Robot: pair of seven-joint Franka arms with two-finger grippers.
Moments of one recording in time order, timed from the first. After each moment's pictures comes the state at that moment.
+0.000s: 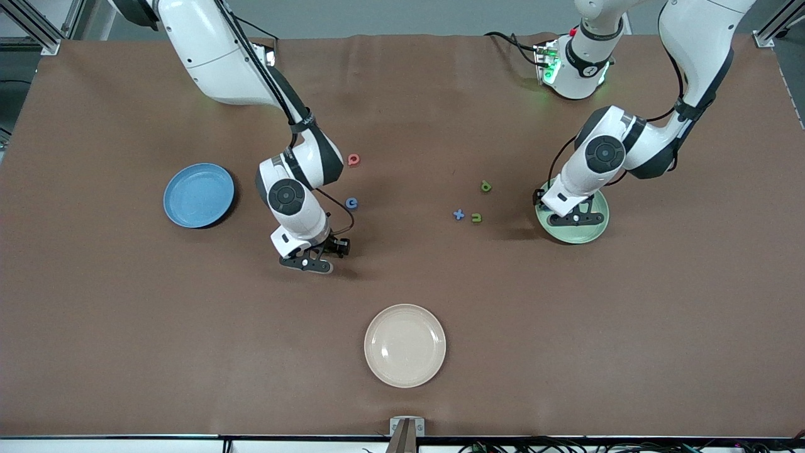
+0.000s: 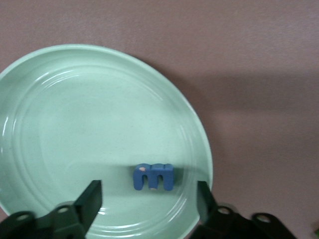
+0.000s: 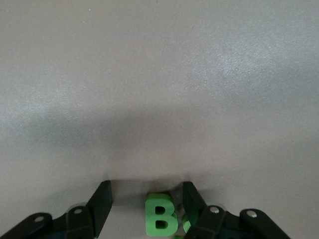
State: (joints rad) left arm 0.46 0.32 -0.74 -2.41 0.41 2.48 -0.60; right arm 0.58 0.64 -0.06 -1.88 0.10 2.56 0.62
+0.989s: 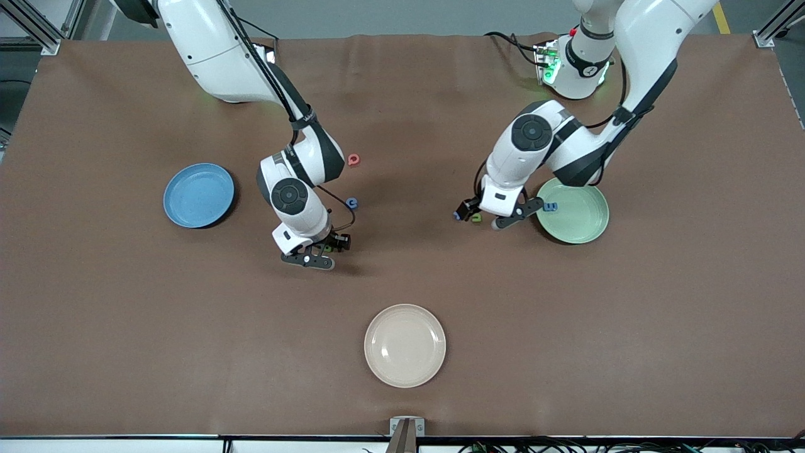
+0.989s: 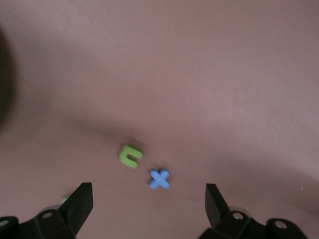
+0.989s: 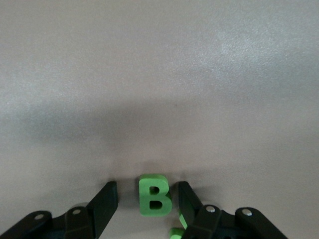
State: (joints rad) left arm 0.20 0.49 -0.83 -2.11 0.41 2.47 -1.41; right arm 0.59 0.62 -0.06 -1.89 0.10 2.50 0.62
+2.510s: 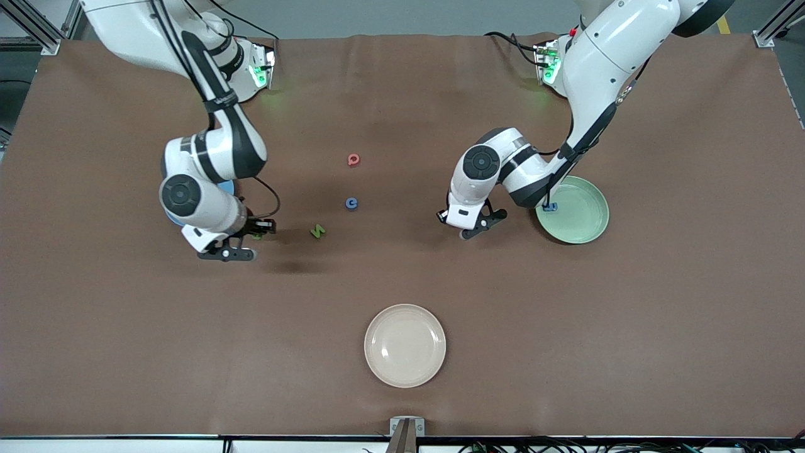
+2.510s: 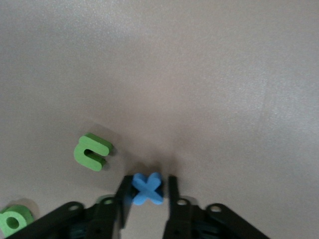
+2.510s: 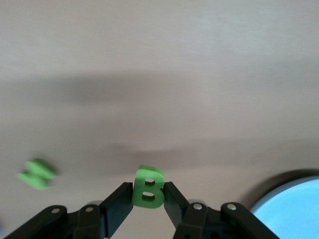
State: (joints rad) left arm -0.14 0.65 -0.56 -1.98 0.41 2.47 -1.46; right arm 0.30 0.32 -0.09 -2.16 0.08 2.33 0.16
